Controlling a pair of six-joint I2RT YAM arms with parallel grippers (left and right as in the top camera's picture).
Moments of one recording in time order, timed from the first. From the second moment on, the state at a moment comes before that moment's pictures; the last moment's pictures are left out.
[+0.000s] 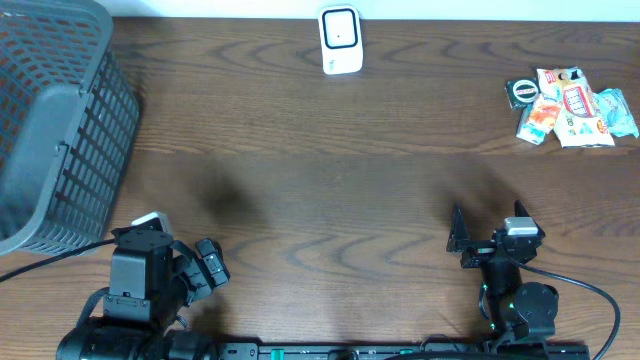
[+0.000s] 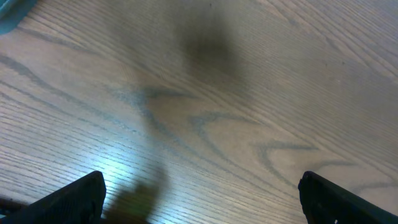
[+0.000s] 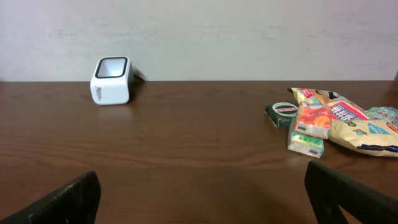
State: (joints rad) left arm -0.16 0.60 0.88 -1.27 -0.05 -0.56; right arm 0.07 0.01 0.01 -0.07 0.01 0.01
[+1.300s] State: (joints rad) left arm -0.18 0.60 0.88 -1.24 -0.08 -0.53; right arm 0.07 0.01 0.01 -0.07 0.01 0.01
